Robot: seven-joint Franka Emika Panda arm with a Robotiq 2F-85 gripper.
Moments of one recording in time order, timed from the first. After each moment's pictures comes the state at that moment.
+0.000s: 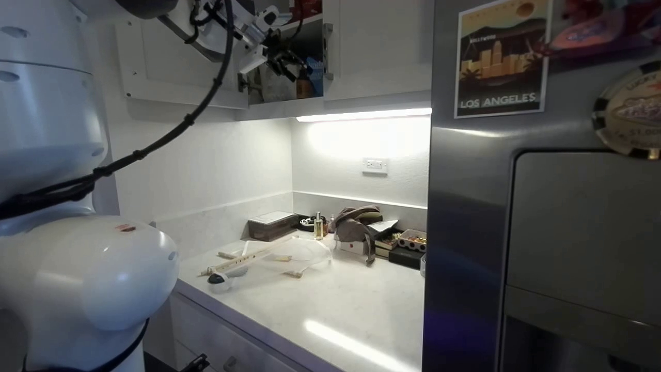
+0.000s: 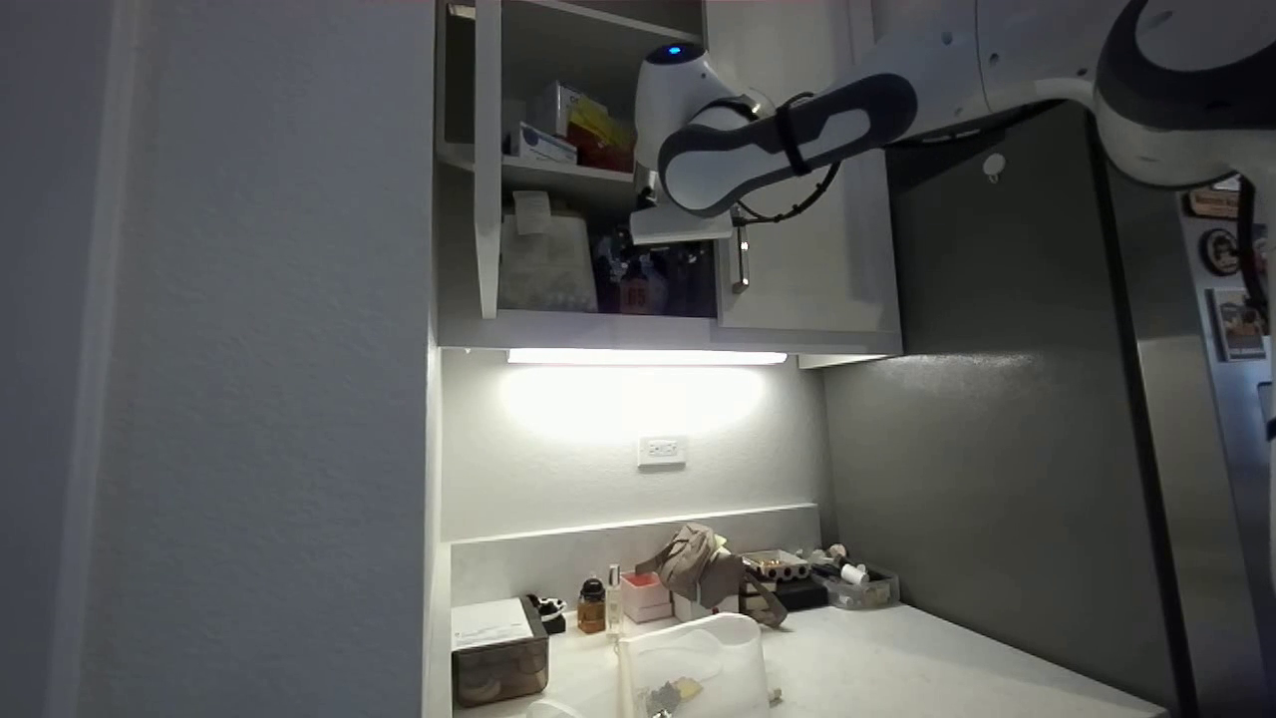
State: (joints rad) arm 0.13 -0.09 0.20 -1.57 -0.79 2.18 0.87
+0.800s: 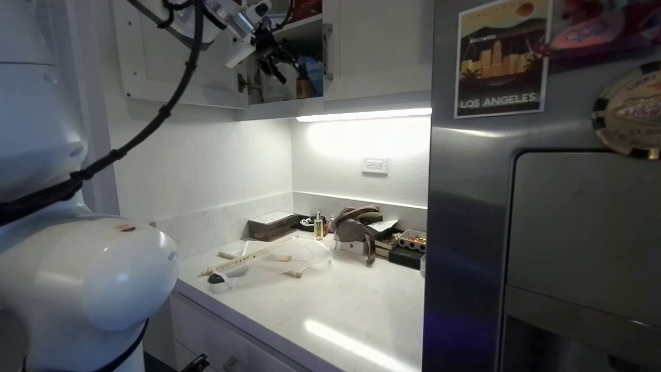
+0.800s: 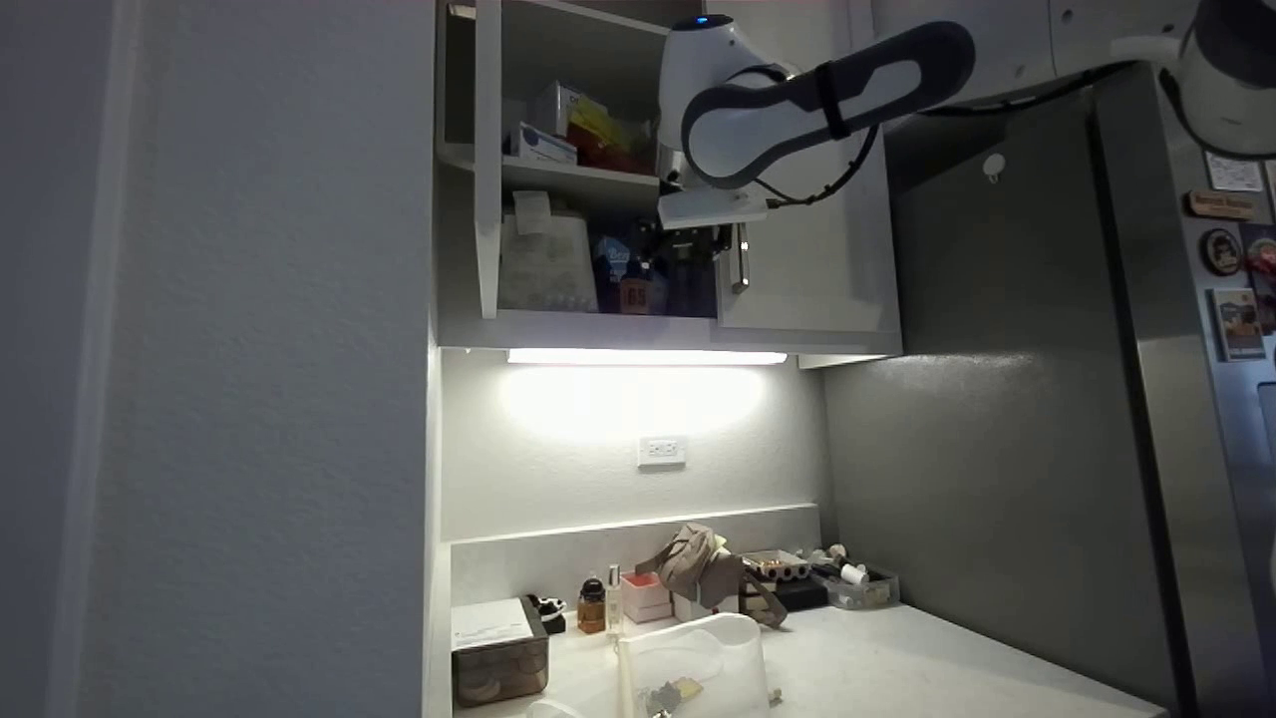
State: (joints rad) arm 0.13 -0.23 0.20 -1.70 -0.64 2.11 0.73
